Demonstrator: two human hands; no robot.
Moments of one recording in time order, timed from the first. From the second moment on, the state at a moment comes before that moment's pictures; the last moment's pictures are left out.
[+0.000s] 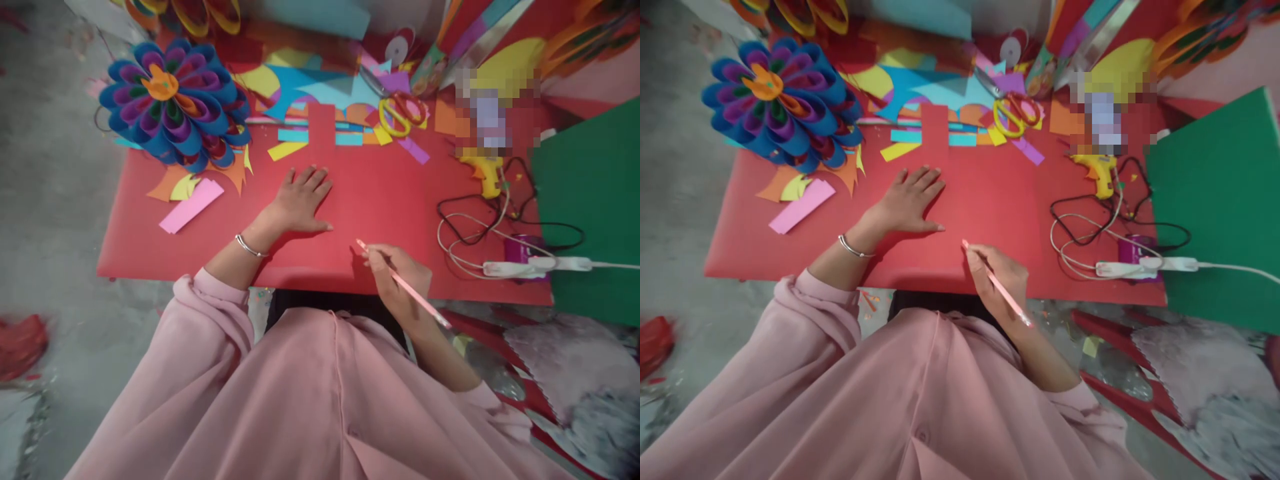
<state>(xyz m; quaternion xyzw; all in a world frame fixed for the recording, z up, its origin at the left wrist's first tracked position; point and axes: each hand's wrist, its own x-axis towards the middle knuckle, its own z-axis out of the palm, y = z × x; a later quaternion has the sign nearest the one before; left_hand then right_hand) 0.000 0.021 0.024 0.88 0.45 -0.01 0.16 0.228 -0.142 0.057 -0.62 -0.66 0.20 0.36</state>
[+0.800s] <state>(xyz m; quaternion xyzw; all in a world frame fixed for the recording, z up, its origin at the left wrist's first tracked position) 0.000 0.016 0.026 0.88 0.46 -0.04 0.11 0.232 0.028 -0.026 -0.57 -0.77 0.11 0.26</state>
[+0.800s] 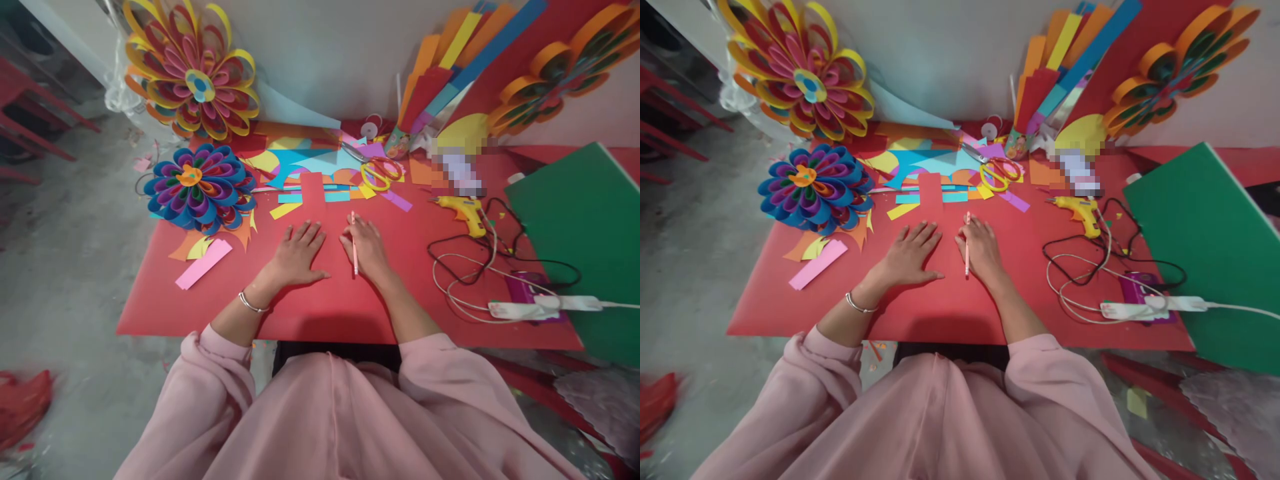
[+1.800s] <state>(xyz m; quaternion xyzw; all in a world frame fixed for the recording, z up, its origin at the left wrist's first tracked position) -0.009 0.021 0.021 0.89 0.43 -0.01 0.14 0.229 0.027 -0.018 -0.58 -0.76 0.15 0.24</state>
